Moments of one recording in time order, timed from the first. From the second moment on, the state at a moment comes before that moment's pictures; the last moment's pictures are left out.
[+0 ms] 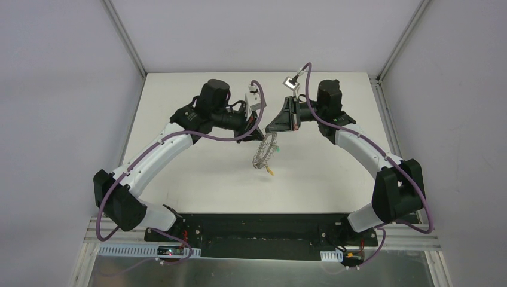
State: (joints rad) left arm -0.62 1.39 1.35 -0.51 0.75 0.19; right arm 0.41 1.50 1.11 0.22 -1.27 0.74
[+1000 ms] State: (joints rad) left arm -0.64 1.45 1.37 -0.50 0.53 0.05; right arm 0.40 1.50 1.08 0.18 -1.07 0.72
